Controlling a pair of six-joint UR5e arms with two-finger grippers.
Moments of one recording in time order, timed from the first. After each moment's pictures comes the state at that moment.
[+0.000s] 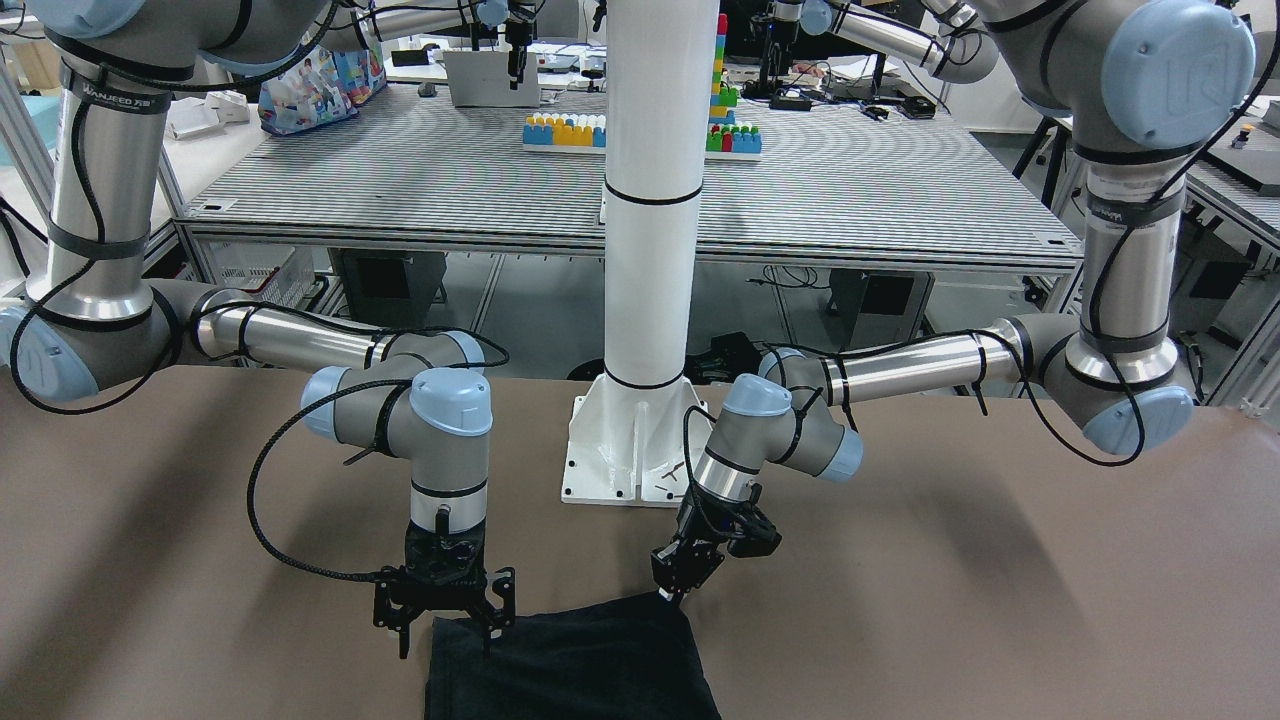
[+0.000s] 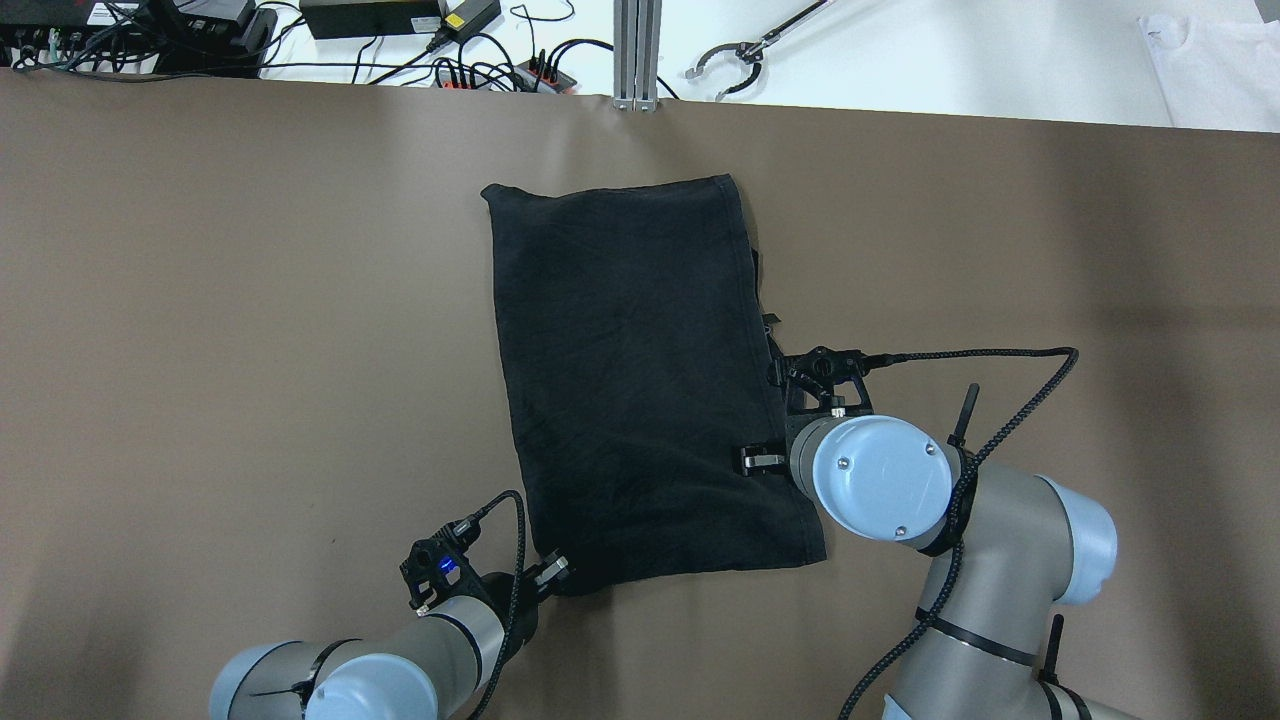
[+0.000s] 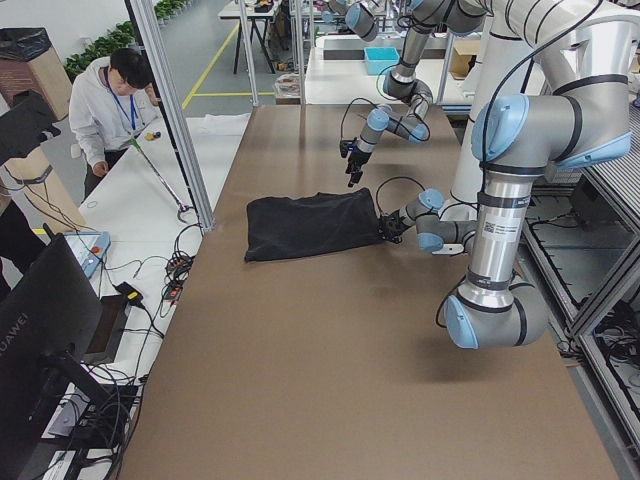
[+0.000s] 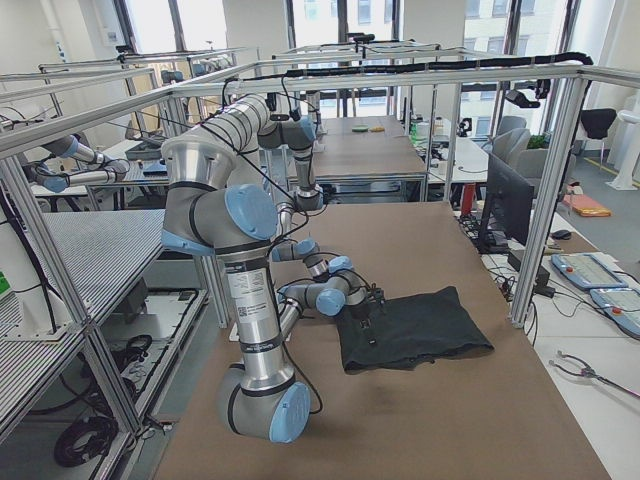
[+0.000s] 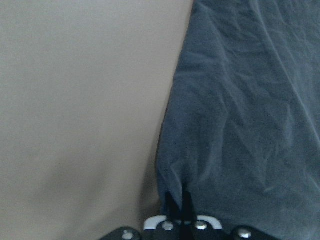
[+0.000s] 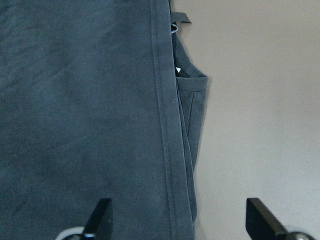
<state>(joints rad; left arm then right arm) -0.15 -1.99 -1.74 -2.18 -1.19 -2.07 0.48 -1.17 1.97 -1.57 1.51 1.13</state>
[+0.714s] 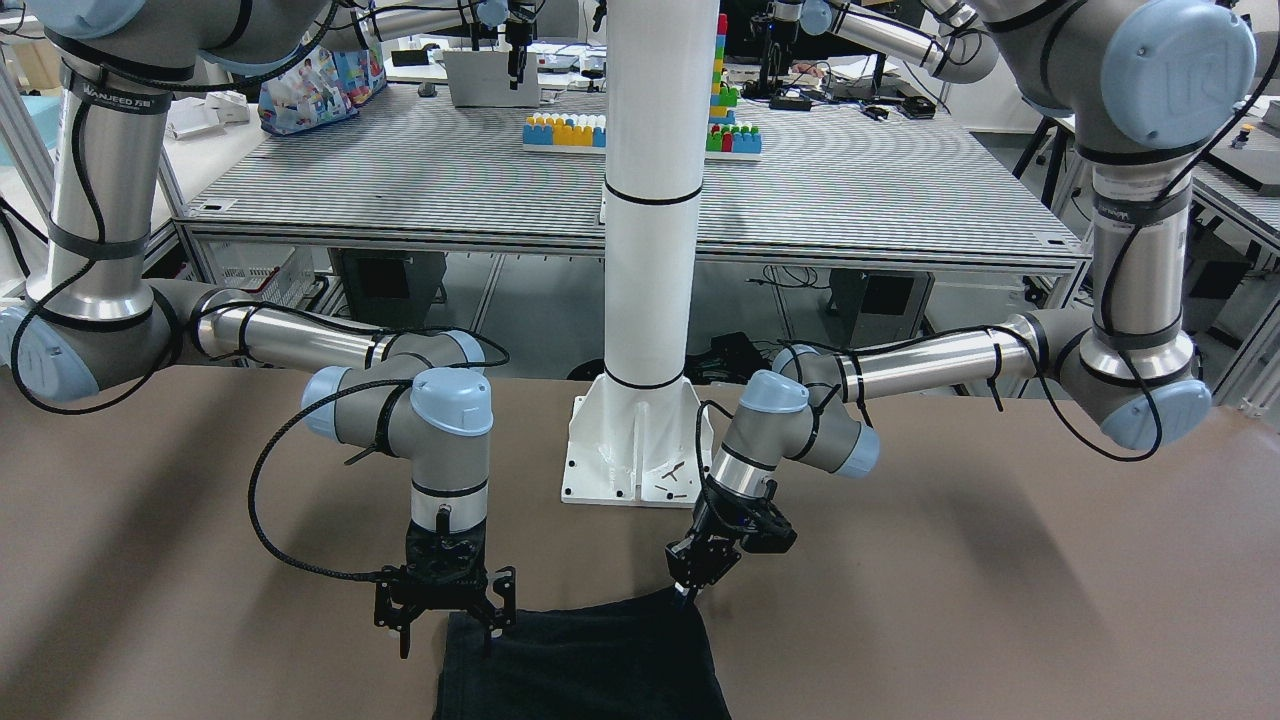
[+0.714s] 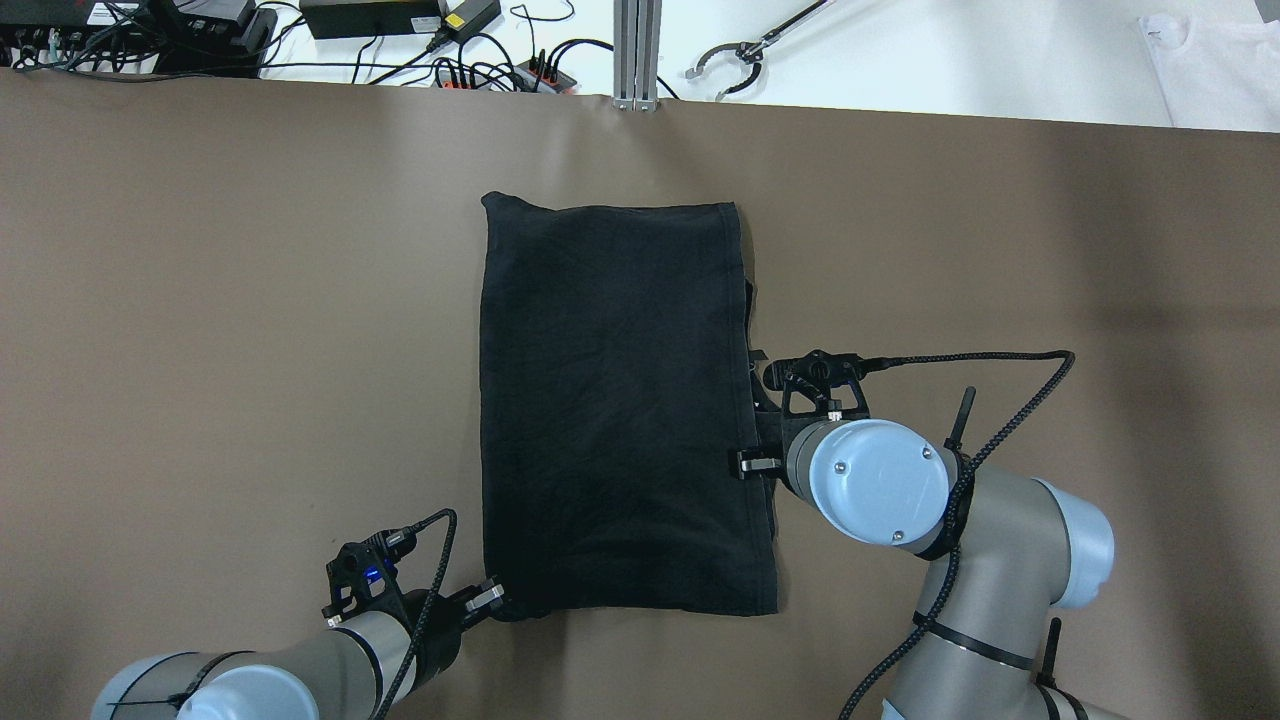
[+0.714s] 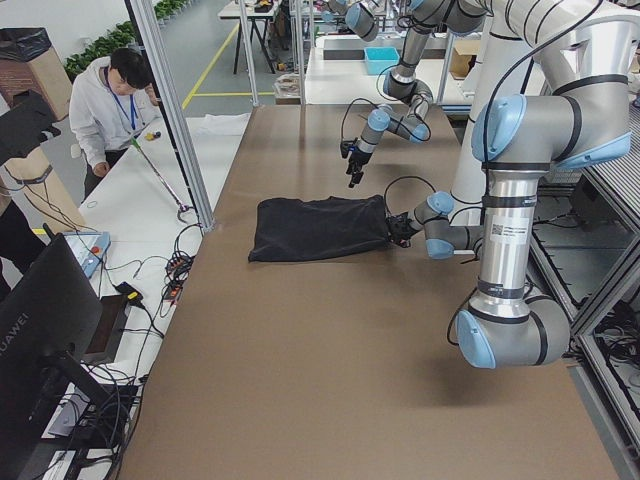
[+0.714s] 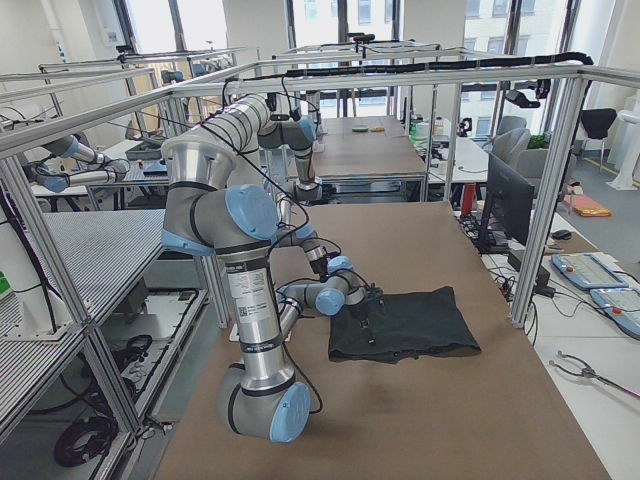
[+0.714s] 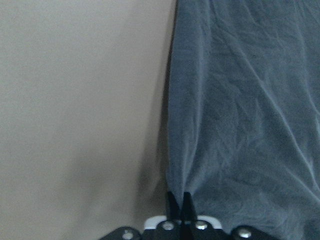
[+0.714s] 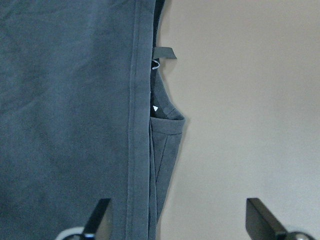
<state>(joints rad) -0.14 -1.83 -1.91 -2.20 -1.25 -1.93 0.47 -1.17 1.97 -1.57 1.51 1.13</state>
